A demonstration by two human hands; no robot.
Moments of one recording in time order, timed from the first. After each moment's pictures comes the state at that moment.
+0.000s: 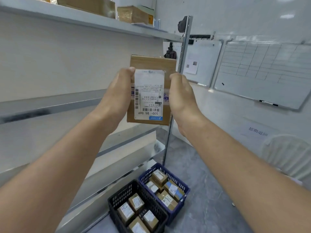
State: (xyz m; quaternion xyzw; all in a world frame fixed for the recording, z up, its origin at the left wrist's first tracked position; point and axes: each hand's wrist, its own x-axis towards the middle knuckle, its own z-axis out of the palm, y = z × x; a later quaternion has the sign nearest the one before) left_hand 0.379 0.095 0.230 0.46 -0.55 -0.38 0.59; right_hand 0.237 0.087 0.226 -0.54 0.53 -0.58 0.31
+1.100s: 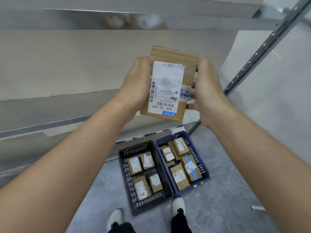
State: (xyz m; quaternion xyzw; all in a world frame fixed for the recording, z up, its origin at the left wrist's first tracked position) left_hand 0.406 -0.254 0.000 0.62 -0.38 -0.43 0.53; right_hand 0.262 -0.300 0.013 -0.52 0.59 -0.37 0.49
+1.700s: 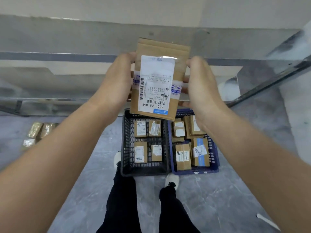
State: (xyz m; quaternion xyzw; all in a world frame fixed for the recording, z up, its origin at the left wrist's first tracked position) left_hand 0.339 -0.302 -0.169 0.74 -0.17 -0.40 0.50; right_hand 0.209 -0.398 -0.183 -0.56 0.53 -0.19 0.61
